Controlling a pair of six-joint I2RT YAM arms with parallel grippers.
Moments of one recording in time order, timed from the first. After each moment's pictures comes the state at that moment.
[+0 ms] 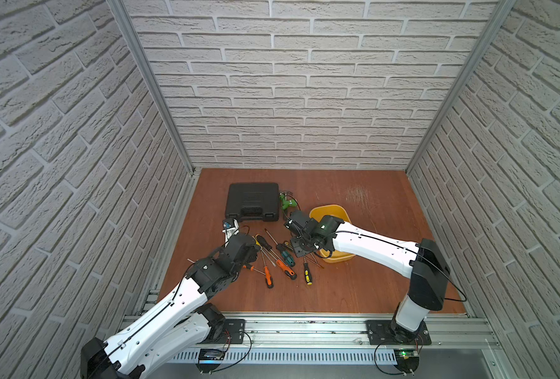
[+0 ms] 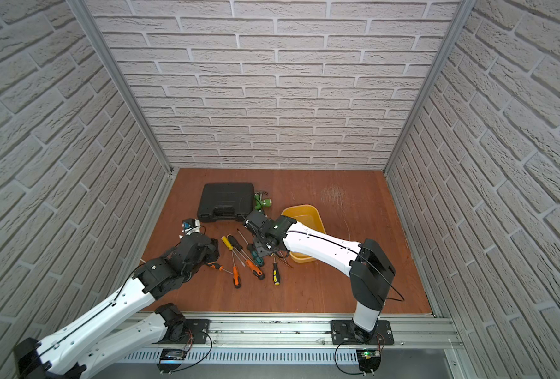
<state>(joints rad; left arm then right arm) -0.71 0.78 0.65 -0.70 -0.47 -0.79 0.89 1.77 1.44 -0.91 0.18 0.53</state>
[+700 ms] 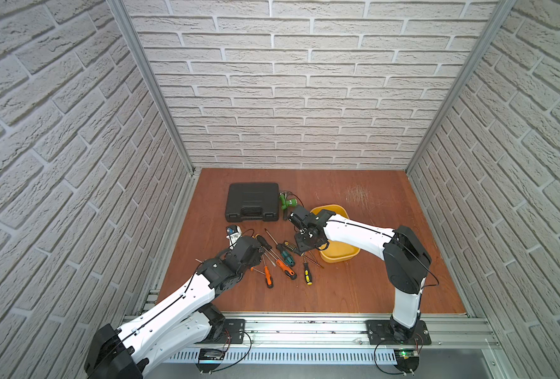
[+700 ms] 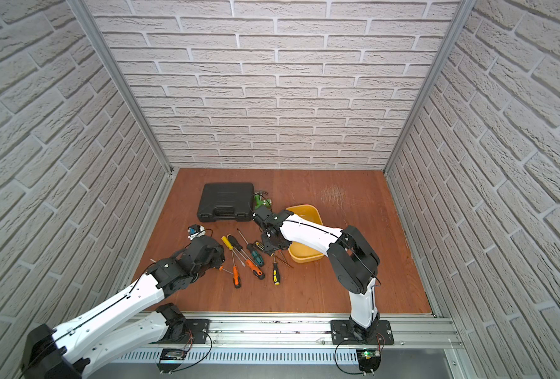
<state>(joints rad) -0.71 0.88 0.59 -0.62 -0.41 -0.89 0.77 1.92 1.44 -0.87 0.14 0.49</state>
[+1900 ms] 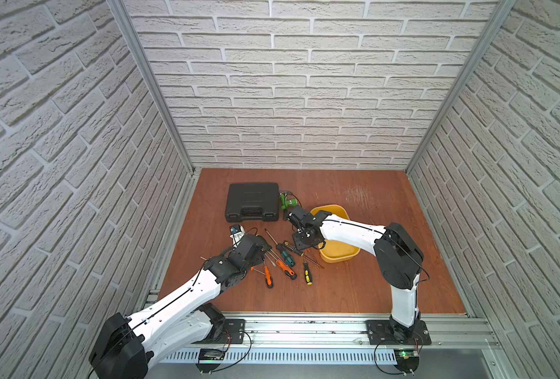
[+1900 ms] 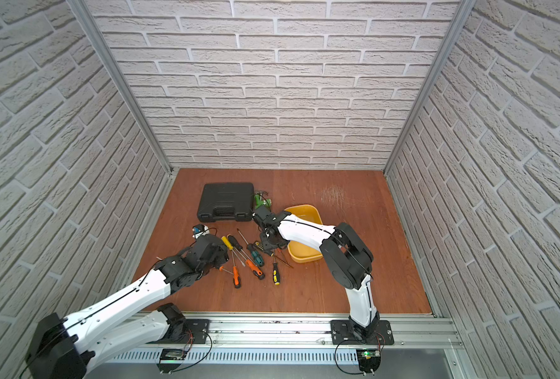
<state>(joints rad) -0.70 0.95 0.58 -0.54 -0.39 -0.89 0.74 2.00 1.45 -0.79 0.14 0.48</state>
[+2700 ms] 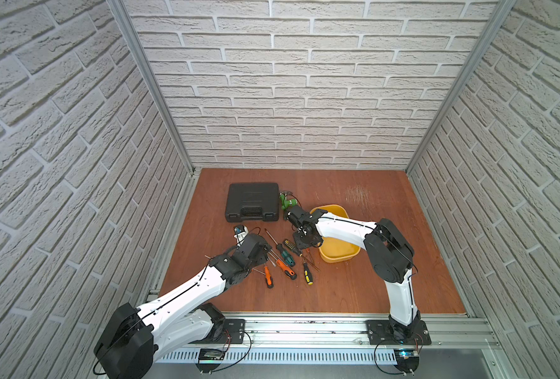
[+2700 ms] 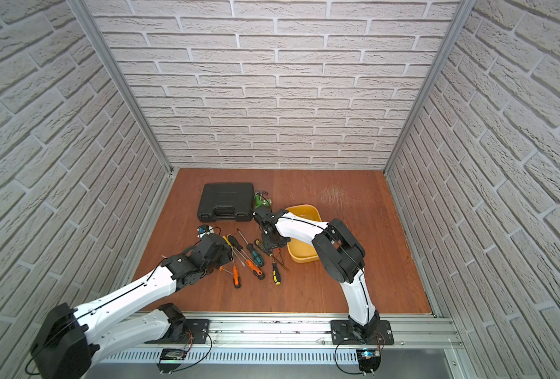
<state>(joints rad) -0.70 1.02 0.56 -0.46 -0.34 -0.91 0.73 2.07 1.50 -0.81 0.16 0.46</state>
